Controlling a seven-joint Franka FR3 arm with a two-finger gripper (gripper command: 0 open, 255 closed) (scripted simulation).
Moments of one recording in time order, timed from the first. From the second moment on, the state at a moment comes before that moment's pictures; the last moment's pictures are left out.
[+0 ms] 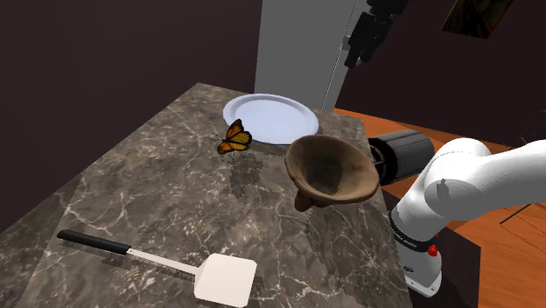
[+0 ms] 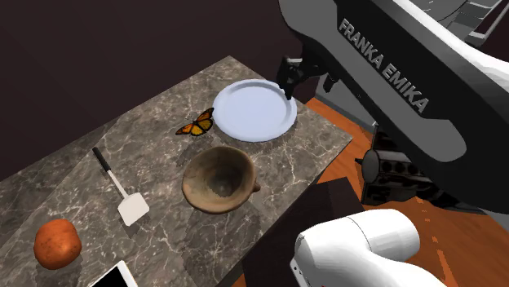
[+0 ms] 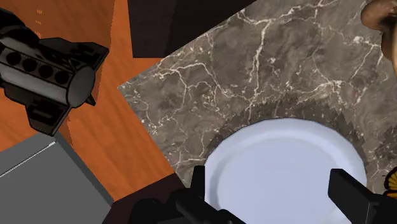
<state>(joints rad) -0.01 -0.83 0.04 -2.28 0.03 1.55 0.01</state>
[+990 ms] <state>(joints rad) -0.03 -0.55 0.29 -2.25 0.26 1.69 0.48</state>
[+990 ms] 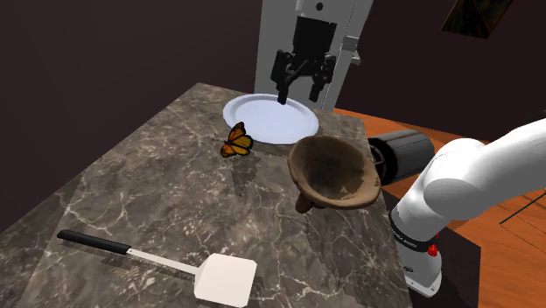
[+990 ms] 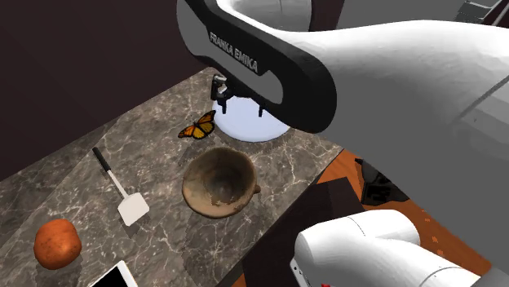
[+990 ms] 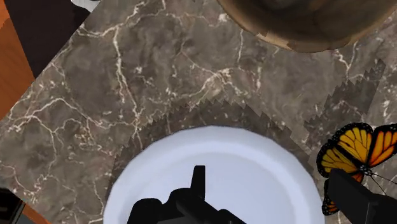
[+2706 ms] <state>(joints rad) -0.03 -0.13 0.49 -2.16 0.36 1.96 0.88</state>
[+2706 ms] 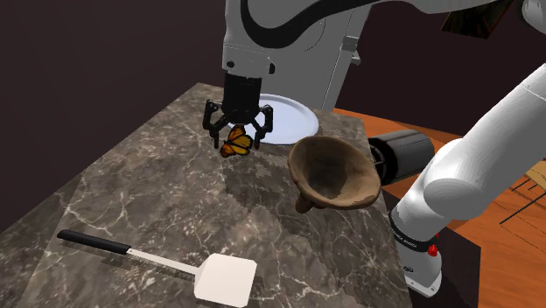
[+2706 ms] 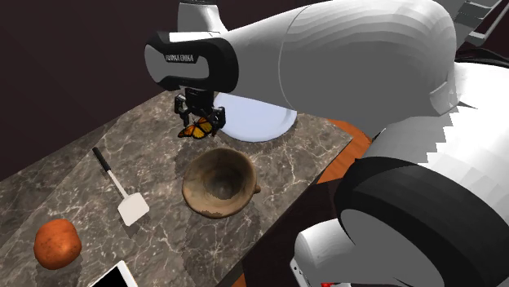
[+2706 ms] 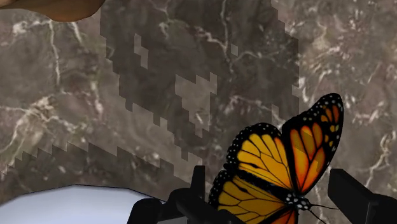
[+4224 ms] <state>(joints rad) -0.03 -0.17 0.47 -2.03 0.35 1.81 0.91</state>
